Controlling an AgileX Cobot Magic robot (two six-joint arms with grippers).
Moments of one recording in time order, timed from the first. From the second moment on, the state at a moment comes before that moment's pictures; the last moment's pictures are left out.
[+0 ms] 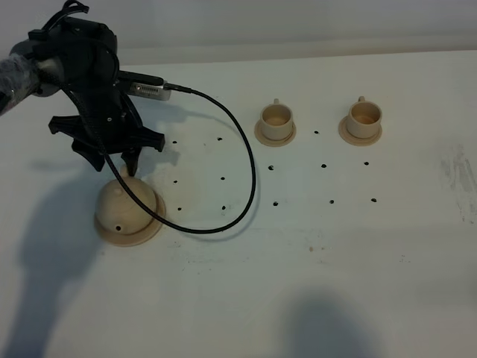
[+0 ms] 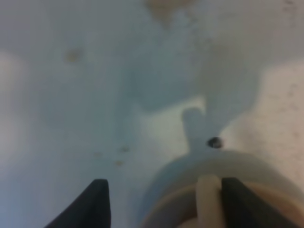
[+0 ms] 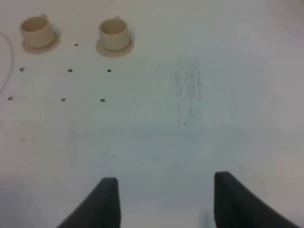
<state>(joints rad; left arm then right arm) -0.24 2.24 -1.74 0.12 1.11 -0.11 0.06 0.00 -0.52 0.03 1.11 -0.03</state>
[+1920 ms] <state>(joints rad) -0.12 2.07 -1.46 0.18 1.19 -0.09 0.06 0.00 -0.52 0.03 1.11 -0.03</state>
